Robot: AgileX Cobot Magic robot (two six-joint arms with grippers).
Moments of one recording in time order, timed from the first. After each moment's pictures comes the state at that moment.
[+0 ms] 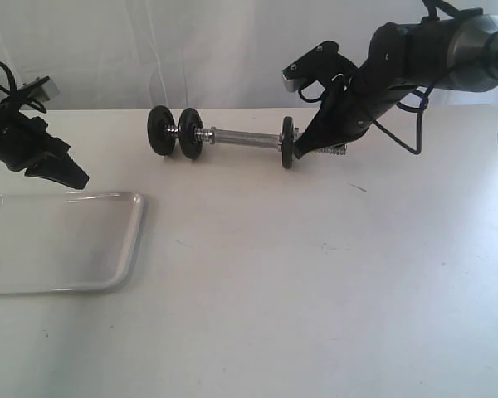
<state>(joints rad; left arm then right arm) 0.06 2.03 -1.53 -0.75 1.11 0.95 0.31 2.02 -1.56 0.11 0.55 -0.47</state>
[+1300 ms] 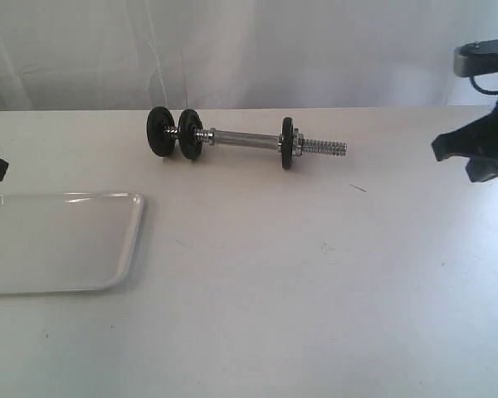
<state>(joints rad) 0.06 1.45 -0.99 -0.39 0.68 0.58 0.02 1.48 -1.12 0.09 0.82 -0.19</state>
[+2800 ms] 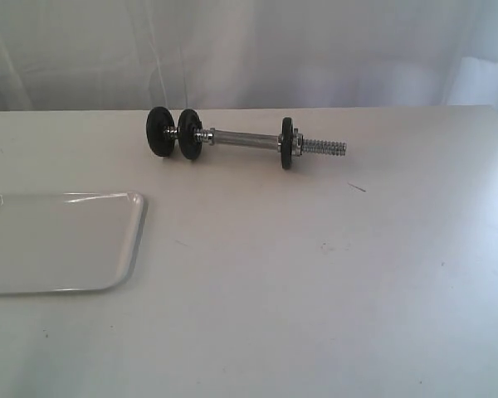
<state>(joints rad) 0.02 0.00 0.02 -0.46 0.24 0.36 0.05 0.00 -0.16 0.10 0.17 -0.05</state>
